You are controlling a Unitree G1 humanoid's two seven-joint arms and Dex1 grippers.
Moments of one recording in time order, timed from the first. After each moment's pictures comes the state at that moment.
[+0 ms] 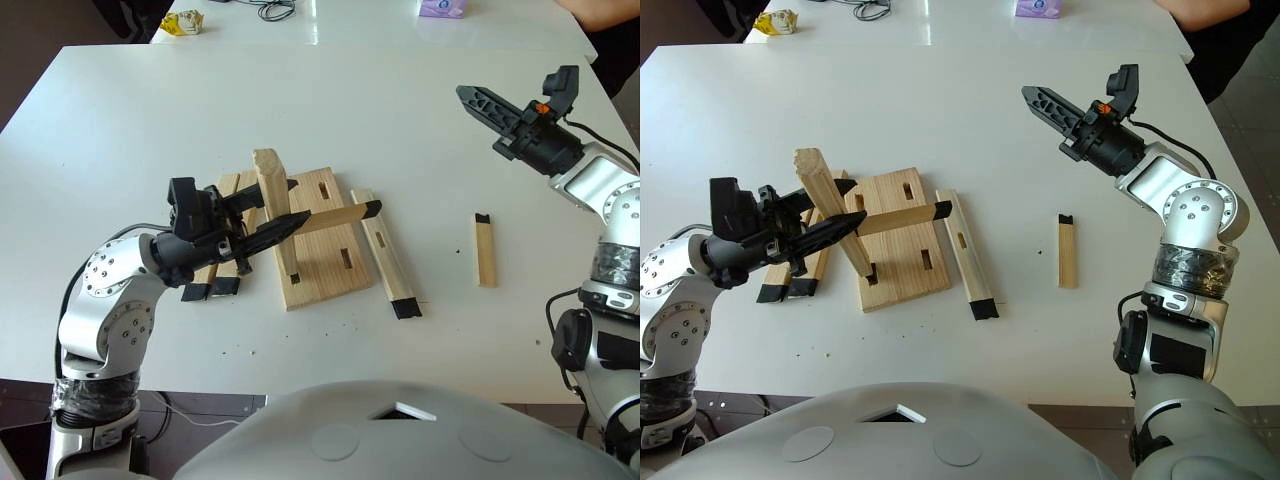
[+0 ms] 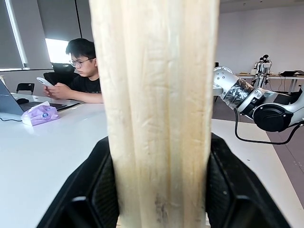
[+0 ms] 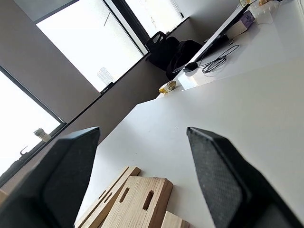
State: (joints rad) left arm 0.13 0.56 0.16 -0.51 -0.80 0.29 -0.98; right arm -0.49 -0.52 -0.32 0.14 1.01 0.96 0.63
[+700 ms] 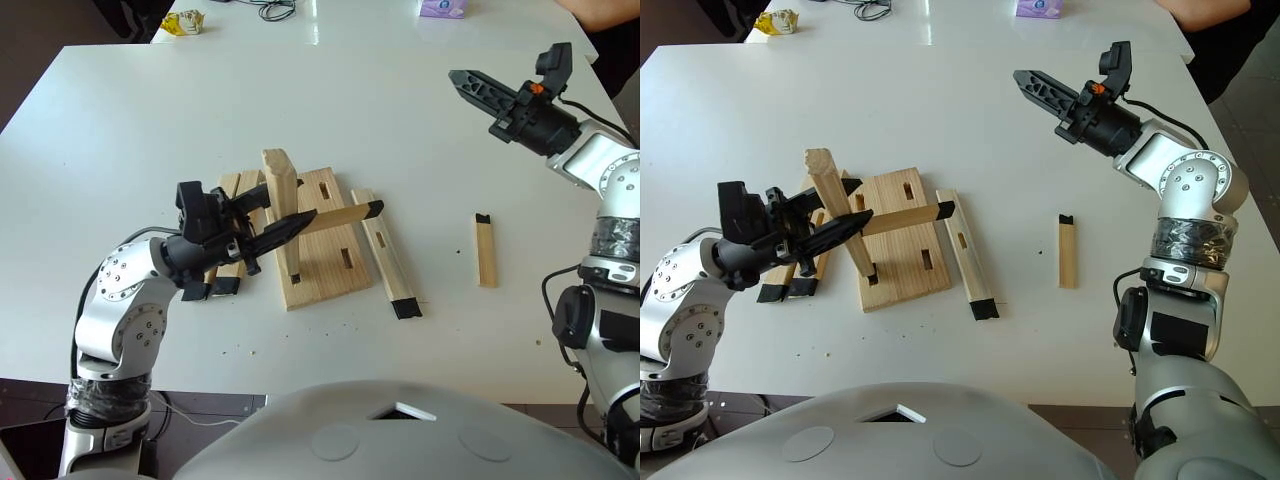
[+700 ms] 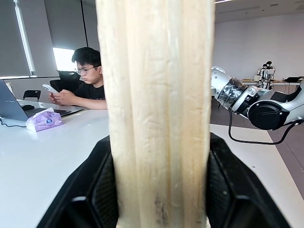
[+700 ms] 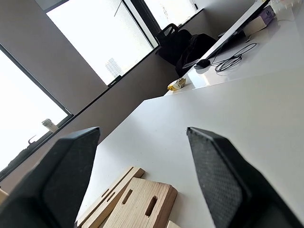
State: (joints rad) left arm 0.12 0.54 0.14 -0.50 -0.79 0.25 -0.98; right arm -0.62 -0.53 -0.28 0.27 0.92 0.96 0.74
